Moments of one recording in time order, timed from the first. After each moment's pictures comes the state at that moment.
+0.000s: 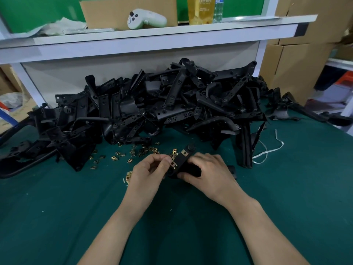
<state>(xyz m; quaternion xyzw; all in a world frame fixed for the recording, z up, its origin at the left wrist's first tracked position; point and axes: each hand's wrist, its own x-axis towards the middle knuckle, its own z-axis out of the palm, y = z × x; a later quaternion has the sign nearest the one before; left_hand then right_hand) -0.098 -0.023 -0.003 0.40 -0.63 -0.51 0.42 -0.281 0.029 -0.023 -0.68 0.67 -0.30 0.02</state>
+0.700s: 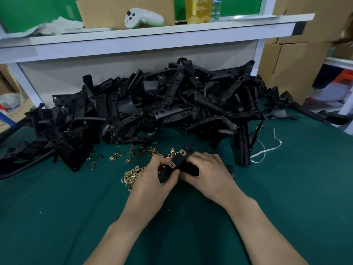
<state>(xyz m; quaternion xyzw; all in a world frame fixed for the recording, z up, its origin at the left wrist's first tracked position) -0.097 -0.015 -0.017 0.39 -0.79 -0.30 0.36 -0.279 0.031 -0.020 -0.68 0.67 -0.29 0.03</state>
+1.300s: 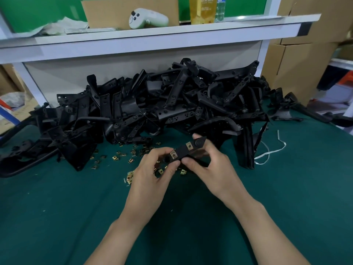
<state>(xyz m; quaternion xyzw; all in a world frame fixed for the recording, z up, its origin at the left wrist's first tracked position) -0.096 -0.018 -0.009 0.33 -0.77 -0.26 0.47 -0.278 0.037 -0.006 -0.58 0.62 -0.50 0.18</state>
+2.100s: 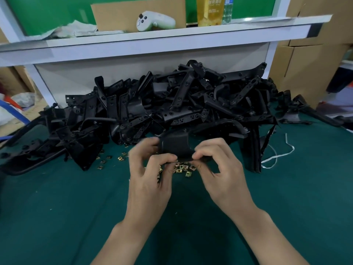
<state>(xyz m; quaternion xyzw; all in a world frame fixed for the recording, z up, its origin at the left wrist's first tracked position) -0.093 -0.010 0.001 0.26 -0.78 -0.03 0.57 -0.256 0.051 0.013 -0.65 0.48 -0.59 -0.01</state>
